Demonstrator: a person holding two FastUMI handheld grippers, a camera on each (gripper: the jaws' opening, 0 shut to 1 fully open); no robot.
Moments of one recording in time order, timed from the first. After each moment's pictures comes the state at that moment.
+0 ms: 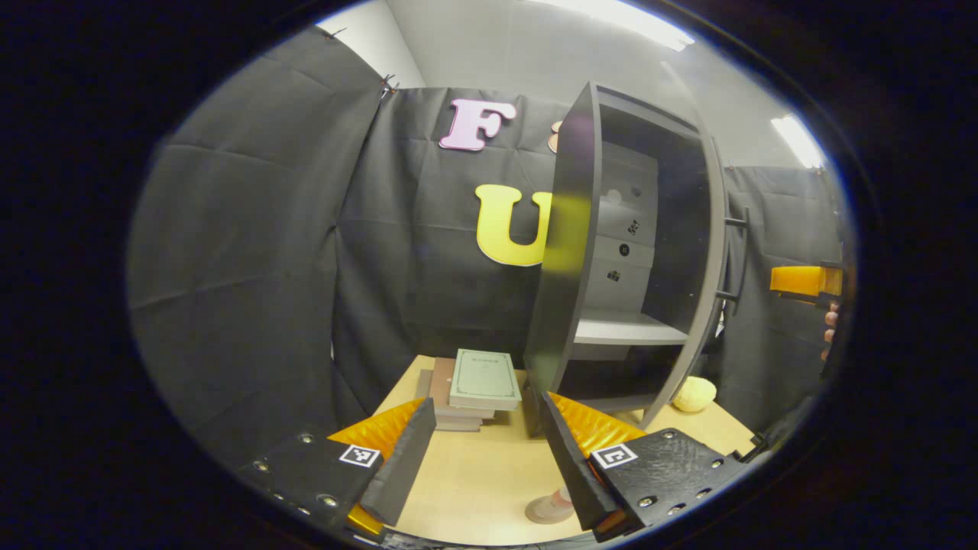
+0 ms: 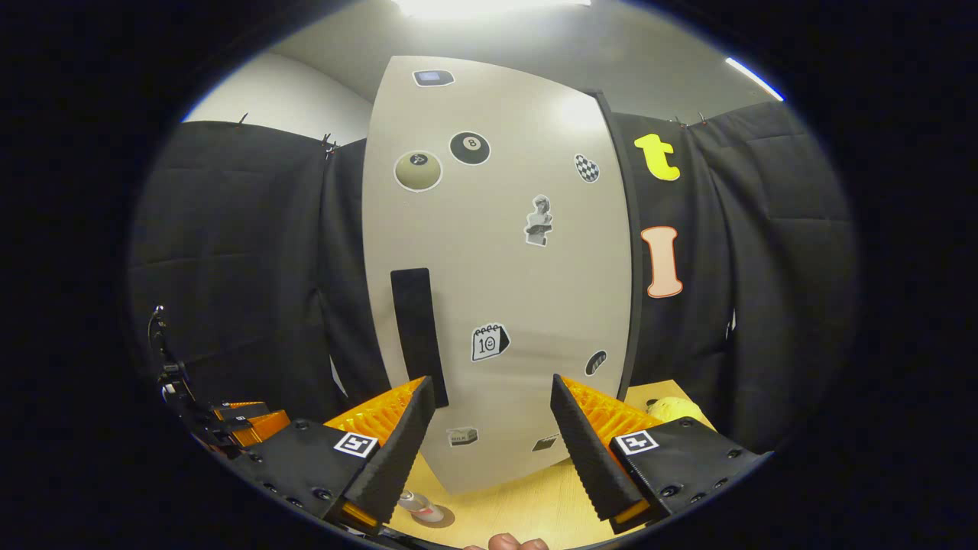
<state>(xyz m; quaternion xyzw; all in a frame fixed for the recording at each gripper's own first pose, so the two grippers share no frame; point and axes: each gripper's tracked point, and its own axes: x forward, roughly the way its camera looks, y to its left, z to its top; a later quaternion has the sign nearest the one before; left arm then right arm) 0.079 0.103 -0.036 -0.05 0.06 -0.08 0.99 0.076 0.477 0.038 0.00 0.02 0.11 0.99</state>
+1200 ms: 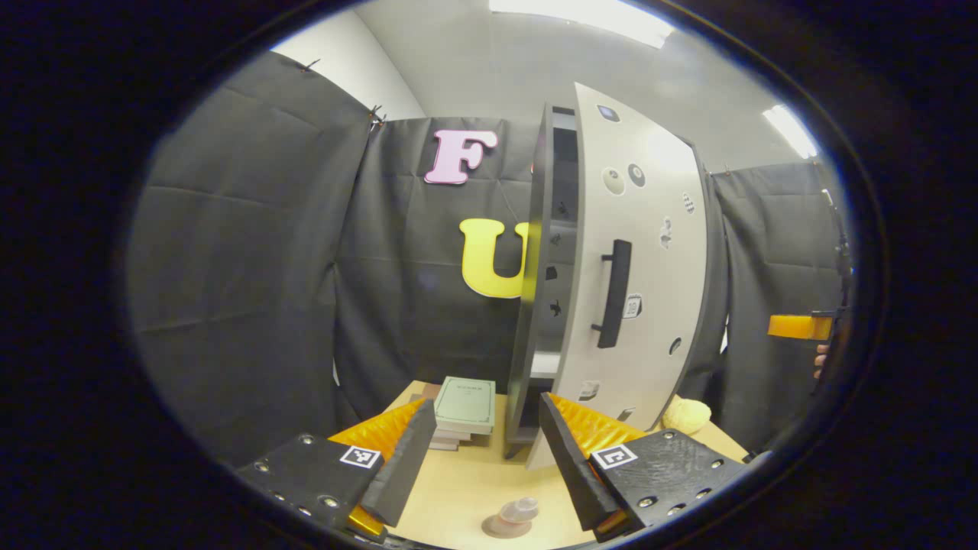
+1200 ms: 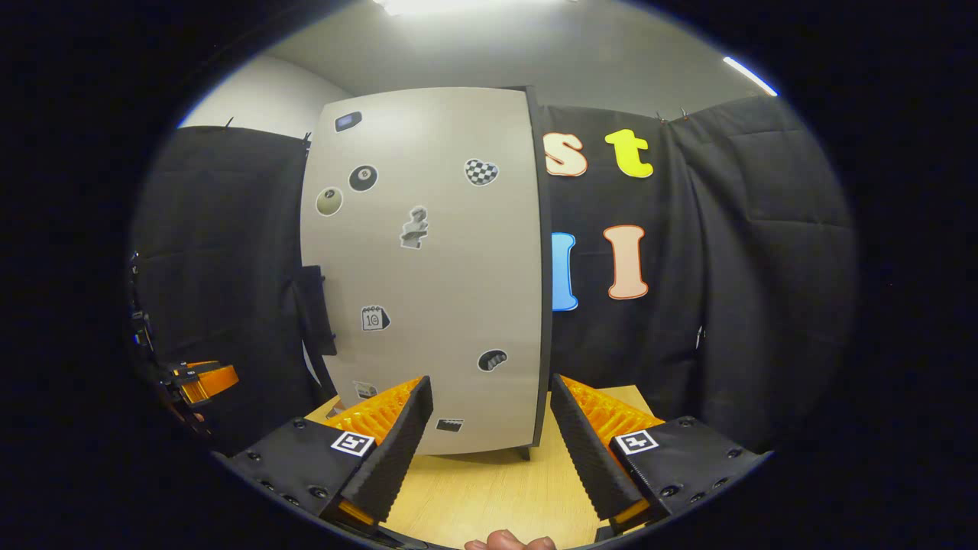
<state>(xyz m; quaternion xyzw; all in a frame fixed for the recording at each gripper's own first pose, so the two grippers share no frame) 0.035 -0.025 0.049 -0.04 0.03 -0.05 1.00 0.094 0.319 0.053 0.00 0.02 0.10 1.00</state>
